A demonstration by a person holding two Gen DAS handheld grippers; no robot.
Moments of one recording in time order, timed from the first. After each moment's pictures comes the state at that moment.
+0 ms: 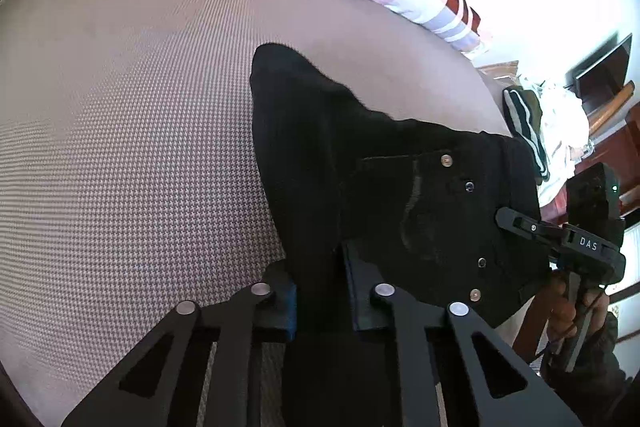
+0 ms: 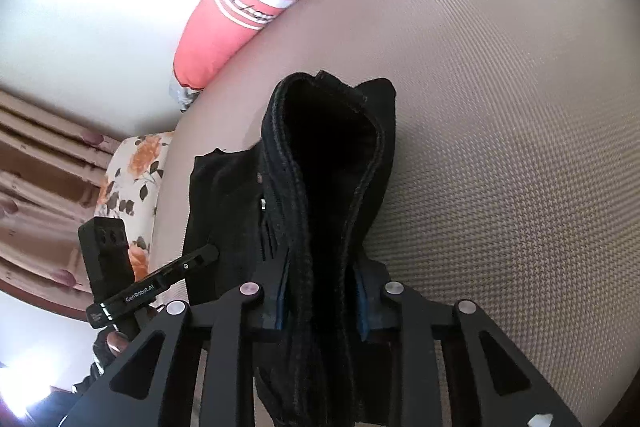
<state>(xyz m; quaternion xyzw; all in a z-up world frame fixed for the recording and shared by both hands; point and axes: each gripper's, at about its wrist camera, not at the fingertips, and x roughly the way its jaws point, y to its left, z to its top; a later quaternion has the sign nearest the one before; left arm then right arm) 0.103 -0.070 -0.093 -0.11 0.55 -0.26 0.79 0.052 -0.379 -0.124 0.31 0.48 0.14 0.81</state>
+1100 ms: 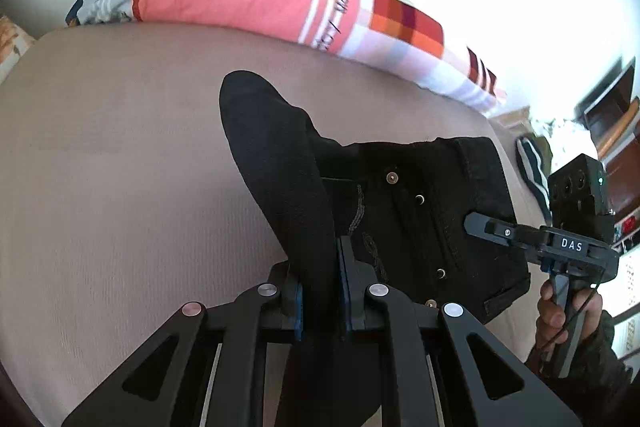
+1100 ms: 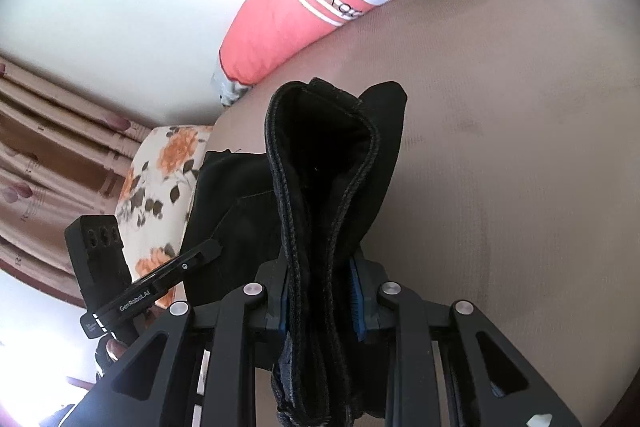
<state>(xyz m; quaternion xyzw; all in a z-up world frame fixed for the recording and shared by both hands) 0.181 -0.002 -0.042 -0.11 0.50 -0.23 0.83 0.153 -0.292 -0.092 0.30 0.47 0.21 0.80</state>
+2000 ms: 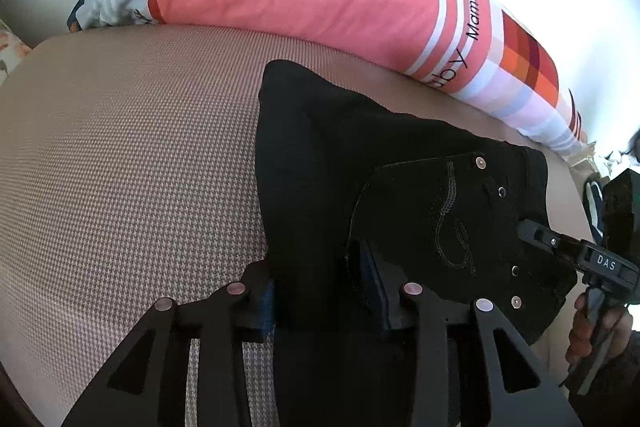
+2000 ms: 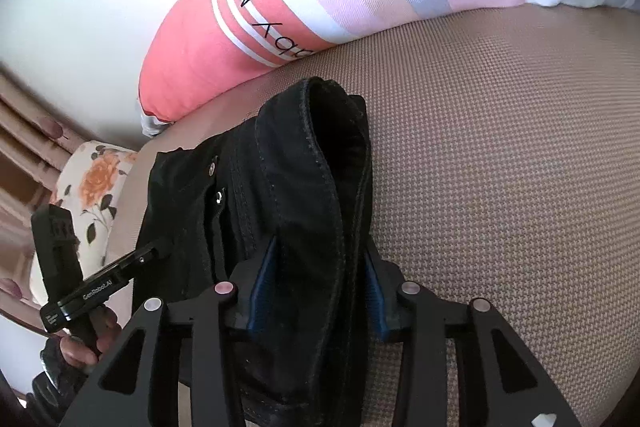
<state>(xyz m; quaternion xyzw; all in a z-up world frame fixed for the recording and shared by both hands) 0.322 0.022 -0.122 -0.09 0.49 -0.16 0.85 0.283 -0.292 -0.133 0.22 0.47 0.14 0.85</state>
